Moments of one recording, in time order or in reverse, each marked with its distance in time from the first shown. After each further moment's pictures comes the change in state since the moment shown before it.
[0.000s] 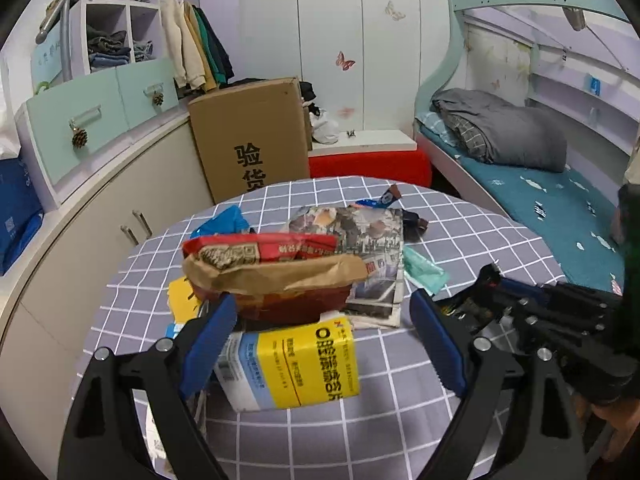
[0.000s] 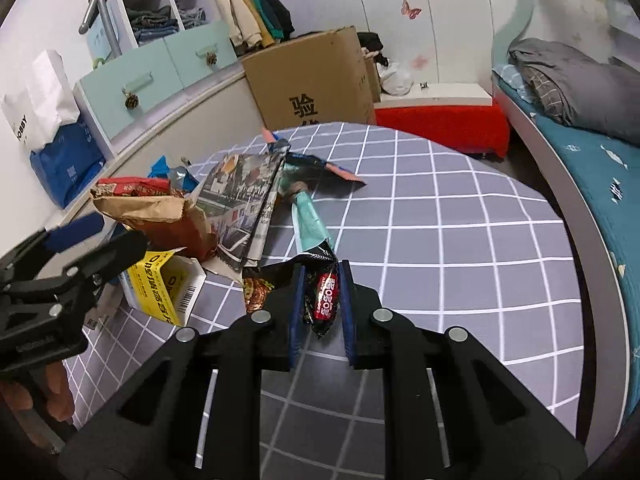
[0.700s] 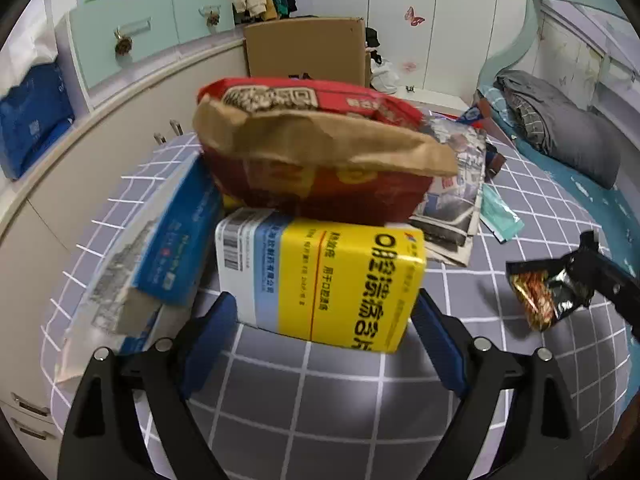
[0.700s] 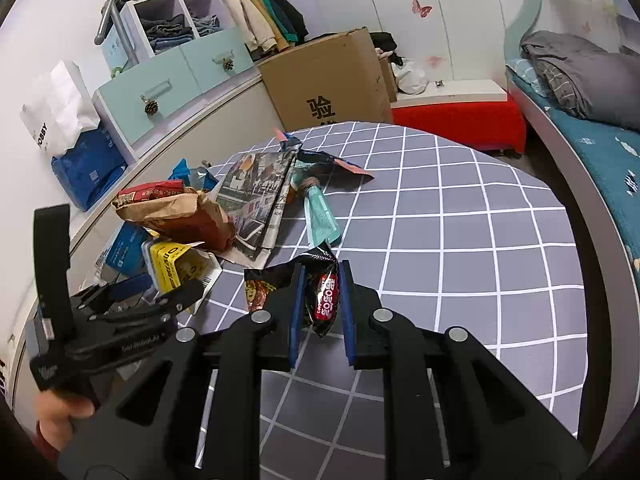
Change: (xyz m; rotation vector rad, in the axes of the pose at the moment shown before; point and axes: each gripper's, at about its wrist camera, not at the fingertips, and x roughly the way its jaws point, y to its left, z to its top) left arm 0.043 0.022 -0.043 -0.201 0.189 0.127; right arm -0.011 -0.008 -0.008 0.015 0.004 0.090
